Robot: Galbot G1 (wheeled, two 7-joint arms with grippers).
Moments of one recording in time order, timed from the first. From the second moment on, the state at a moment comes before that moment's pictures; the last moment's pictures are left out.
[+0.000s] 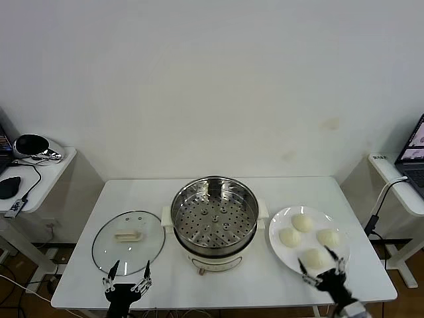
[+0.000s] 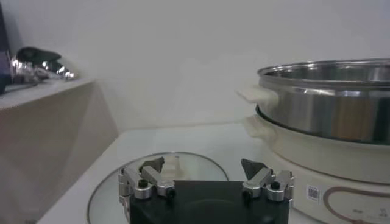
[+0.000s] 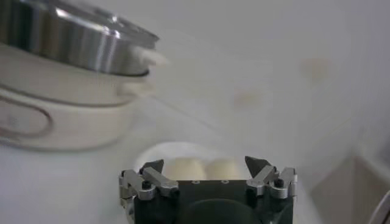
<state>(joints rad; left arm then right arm) 1.77 -1.35 -0.51 -2.08 -0.06 0.00 -0.16 -1.50 0.94 0.79 1.84 -0.31 0.04 -0.35</state>
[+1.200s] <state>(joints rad) 1.79 -1.36 -0.59 -2.09 0.03 0.00 -0.16 -0.34 0.70 -0.27 1.21 -0.37 0.03 -1.06</state>
